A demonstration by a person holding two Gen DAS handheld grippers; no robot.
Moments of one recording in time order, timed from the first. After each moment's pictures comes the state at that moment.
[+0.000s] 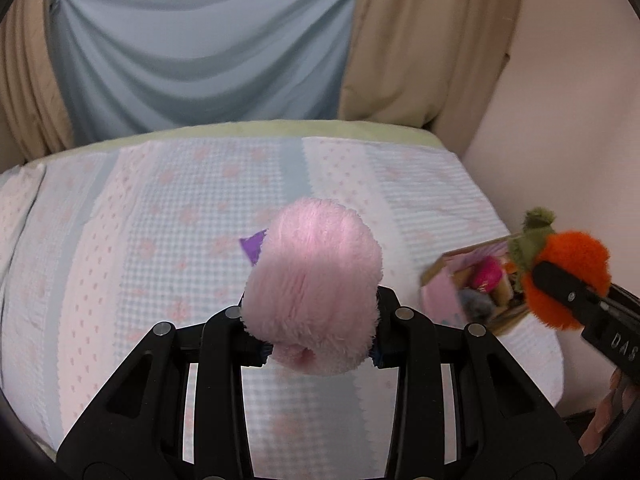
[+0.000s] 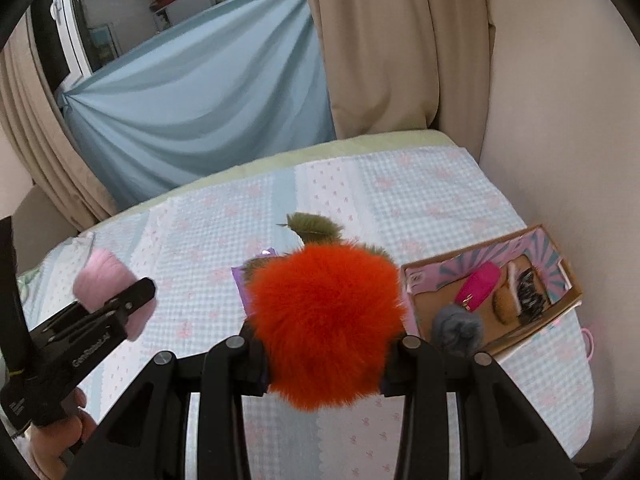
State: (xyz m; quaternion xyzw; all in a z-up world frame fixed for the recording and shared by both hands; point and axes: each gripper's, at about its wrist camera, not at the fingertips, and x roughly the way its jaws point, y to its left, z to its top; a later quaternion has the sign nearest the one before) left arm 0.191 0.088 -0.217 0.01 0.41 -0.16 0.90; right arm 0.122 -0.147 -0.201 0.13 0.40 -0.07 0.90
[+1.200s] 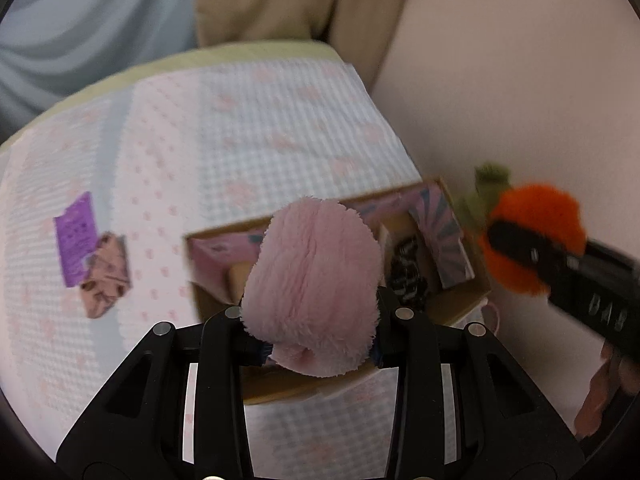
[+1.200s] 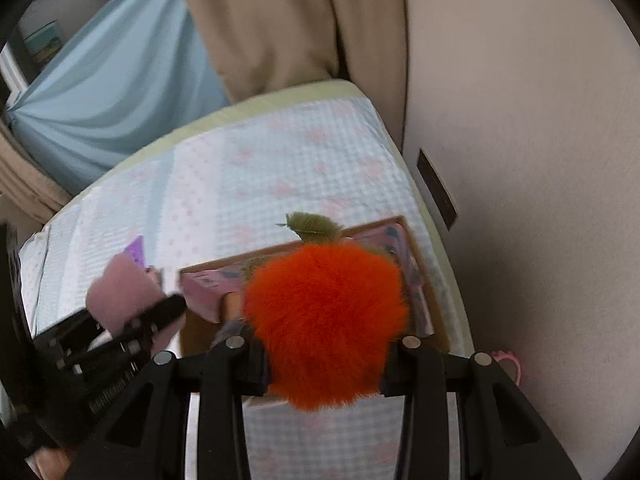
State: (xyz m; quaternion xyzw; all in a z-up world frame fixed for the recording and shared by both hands) left arm 0.167 -0.277 -0.278 0.04 0.50 -0.22 0.84; right arm 0.136 -0.466 -0.276 0.15 0.50 -0.09 0.85
